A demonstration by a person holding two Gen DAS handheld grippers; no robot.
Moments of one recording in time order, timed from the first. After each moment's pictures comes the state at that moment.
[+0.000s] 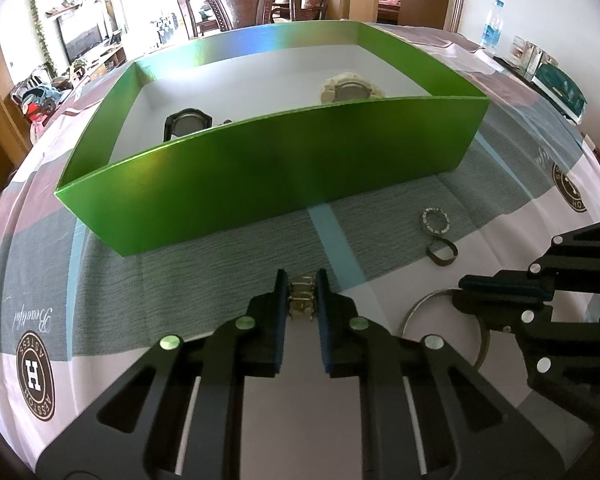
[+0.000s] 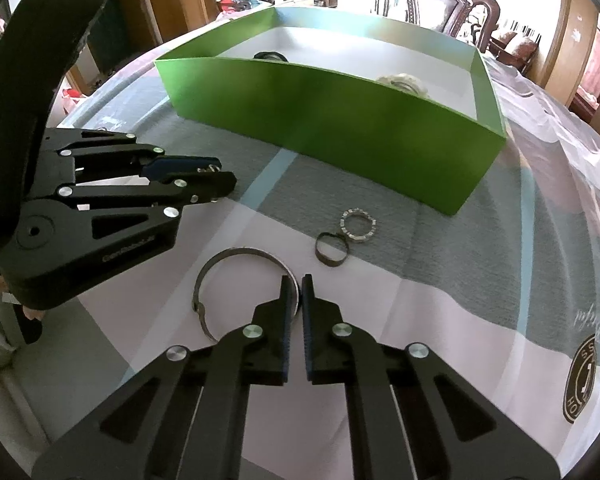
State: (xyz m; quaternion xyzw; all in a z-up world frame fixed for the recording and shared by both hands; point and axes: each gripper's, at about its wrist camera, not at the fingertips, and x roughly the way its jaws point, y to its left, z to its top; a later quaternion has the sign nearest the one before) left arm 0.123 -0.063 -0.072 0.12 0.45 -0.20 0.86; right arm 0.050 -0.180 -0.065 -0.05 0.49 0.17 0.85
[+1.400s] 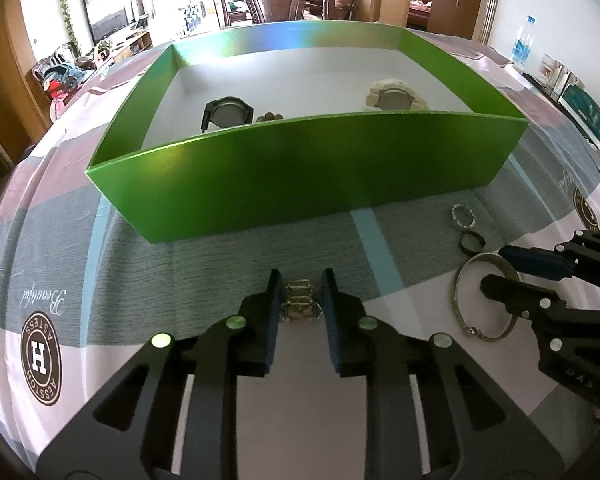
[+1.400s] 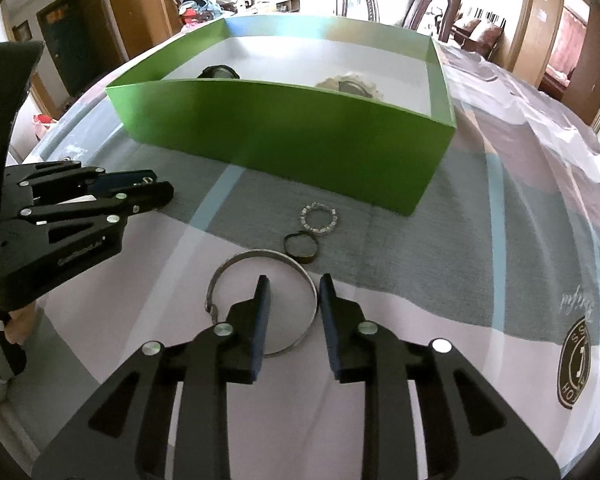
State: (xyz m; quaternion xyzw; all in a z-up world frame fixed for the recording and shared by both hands) left arm 0.130 -0.043 -0.070 0.10 0.46 -0.16 0.87; right arm 0.068 -0.197 -0.069 -0.03 0.48 0.11 0.87
